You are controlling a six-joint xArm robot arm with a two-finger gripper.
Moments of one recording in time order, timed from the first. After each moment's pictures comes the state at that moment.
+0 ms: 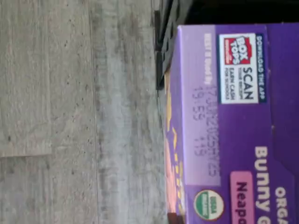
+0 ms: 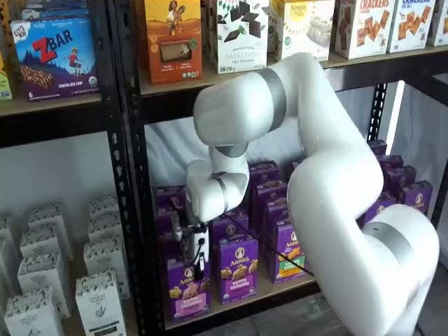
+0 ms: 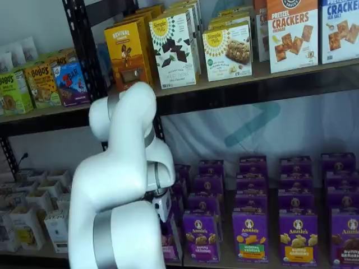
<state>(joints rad) 0.37 0.99 -1.41 0.07 0.35 -1.25</state>
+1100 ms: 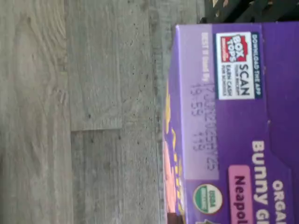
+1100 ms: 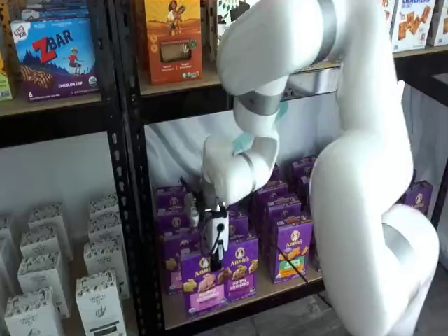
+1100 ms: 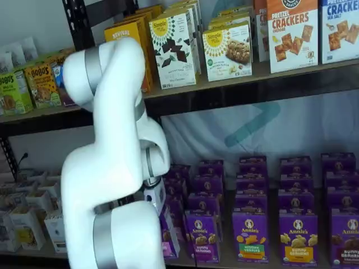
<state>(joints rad) 0.38 0.48 -0.83 0.02 0.26 -1.20</state>
